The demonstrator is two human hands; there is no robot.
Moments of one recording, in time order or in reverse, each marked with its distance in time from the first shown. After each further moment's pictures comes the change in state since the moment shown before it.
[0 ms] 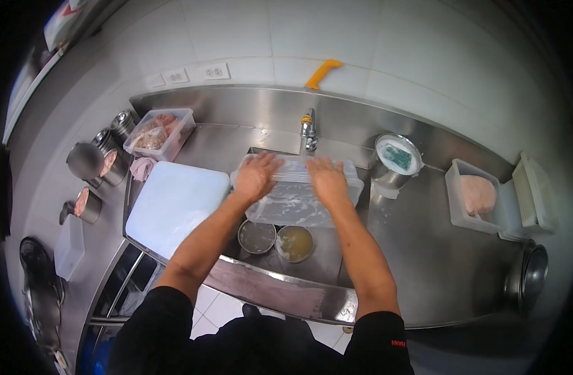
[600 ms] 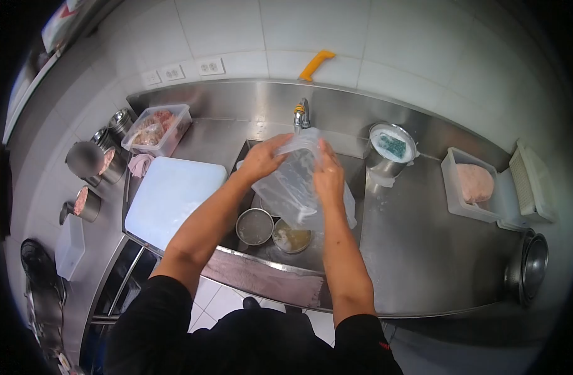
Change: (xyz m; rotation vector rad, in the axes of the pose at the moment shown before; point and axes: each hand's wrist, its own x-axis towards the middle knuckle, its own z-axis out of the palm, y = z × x) left_hand 0.037 0.017 -0.006 -0.594 0.134 0.001; right_hand -0.022 -0.012 -0.009 0.705 0.422 0.281
